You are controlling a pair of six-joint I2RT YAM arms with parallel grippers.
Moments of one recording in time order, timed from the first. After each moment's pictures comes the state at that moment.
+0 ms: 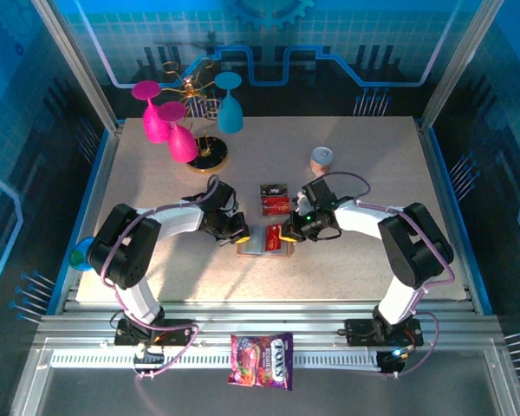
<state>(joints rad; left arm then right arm) -0.43 1.74 0.91 -0.35 0.47 -0.84 0.48 1.73 0.91 -0.30 -0.60 0.69</state>
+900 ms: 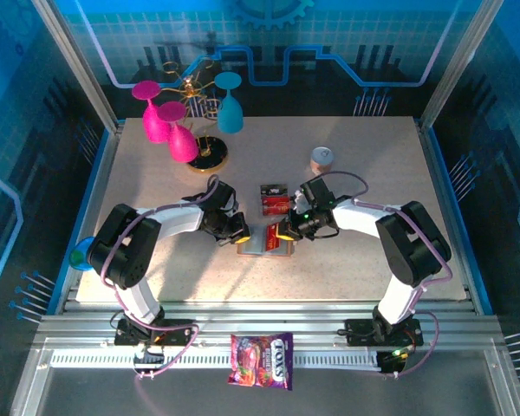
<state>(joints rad) -0.43 1.73 0.91 -0.35 0.47 -0.84 0.49 1.74 0.94 -0.29 -0.63 0.71</state>
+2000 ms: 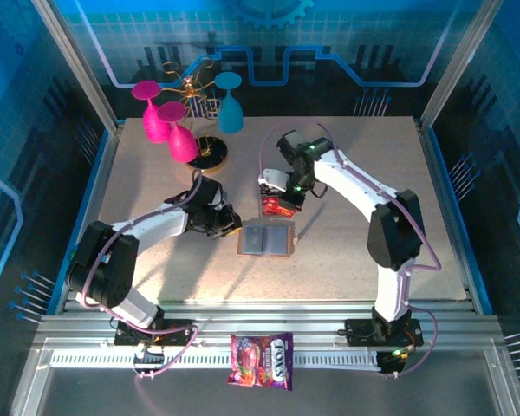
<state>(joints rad) -0.37 1.56 0.85 -0.34 0.44 -0.84 0.55 1.96 1.75 -1.16 -0.22 -0.73</state>
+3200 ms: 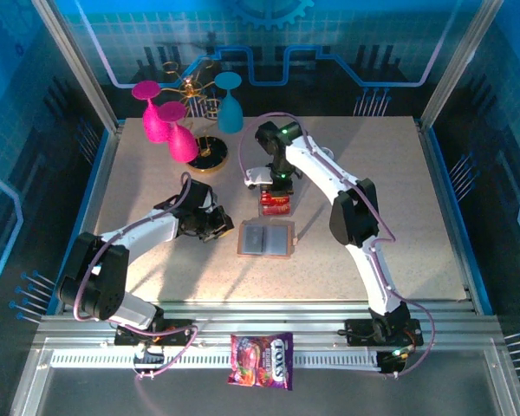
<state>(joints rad) -0.32 1.48 0.79 -0.35 0.43 -0.85 0.57 2.38 2.32 -1.45 -0.10 -1.06</state>
